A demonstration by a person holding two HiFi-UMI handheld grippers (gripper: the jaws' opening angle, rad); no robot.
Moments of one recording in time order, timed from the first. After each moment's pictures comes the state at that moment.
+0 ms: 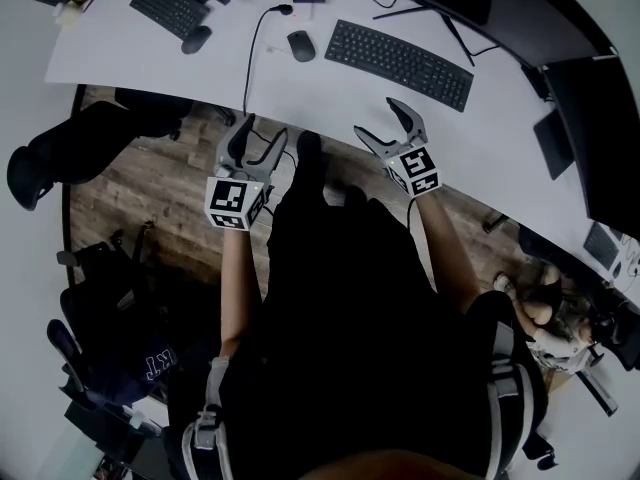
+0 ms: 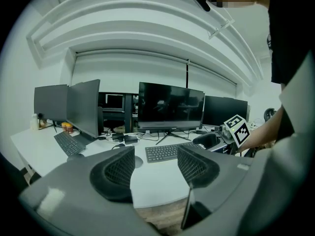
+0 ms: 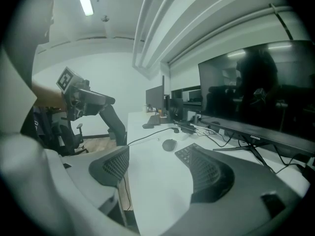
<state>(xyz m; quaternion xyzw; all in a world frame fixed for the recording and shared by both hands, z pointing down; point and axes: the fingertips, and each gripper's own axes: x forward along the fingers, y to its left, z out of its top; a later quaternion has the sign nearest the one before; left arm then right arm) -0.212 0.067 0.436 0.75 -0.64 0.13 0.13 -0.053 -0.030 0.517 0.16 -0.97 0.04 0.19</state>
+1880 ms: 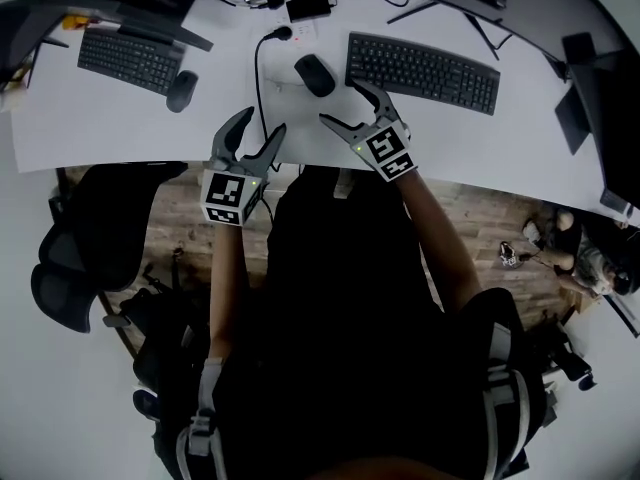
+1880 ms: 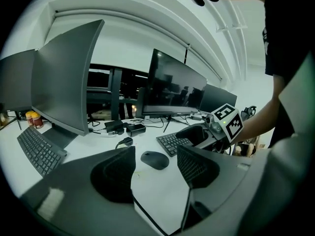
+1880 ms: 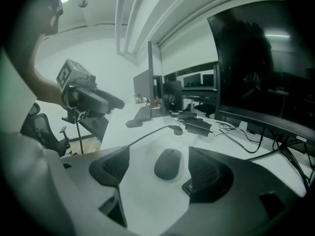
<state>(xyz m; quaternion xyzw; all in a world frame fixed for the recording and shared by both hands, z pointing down) -0.348 -0.085 0.509 0.83 -0.49 0.19 0.19 -0.247 -0.129 0.571 0.20 -0.94 0.09 0.25</state>
